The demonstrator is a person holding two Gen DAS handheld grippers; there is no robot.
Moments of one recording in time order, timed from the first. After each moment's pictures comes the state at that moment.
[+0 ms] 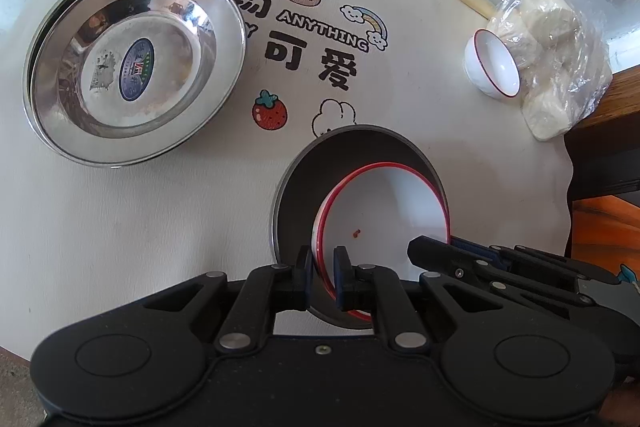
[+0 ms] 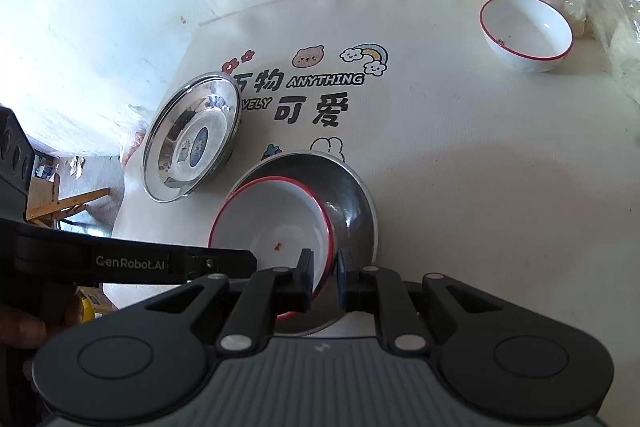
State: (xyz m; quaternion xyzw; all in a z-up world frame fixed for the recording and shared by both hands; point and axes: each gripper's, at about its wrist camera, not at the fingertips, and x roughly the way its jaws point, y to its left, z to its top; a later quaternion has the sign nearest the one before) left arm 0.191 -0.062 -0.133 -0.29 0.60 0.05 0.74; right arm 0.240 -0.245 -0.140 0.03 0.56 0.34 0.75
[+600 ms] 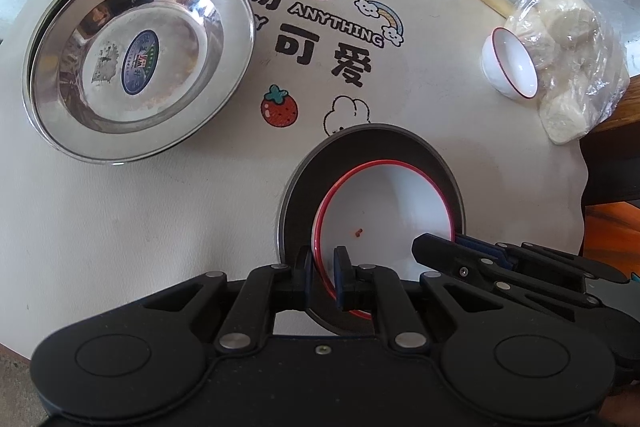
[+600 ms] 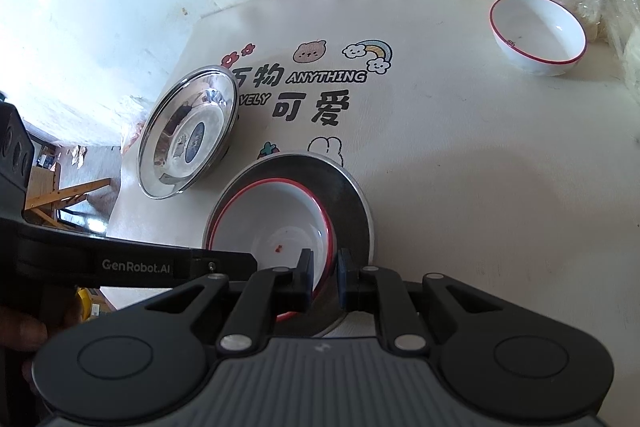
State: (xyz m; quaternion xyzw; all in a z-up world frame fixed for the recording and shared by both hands) left arm 0.198 -0.063 -0.142 -0.29 0.61 0.07 0.74; right arm 0.246 -0.241 -0.148 0.02 0.56 0.35 0.75
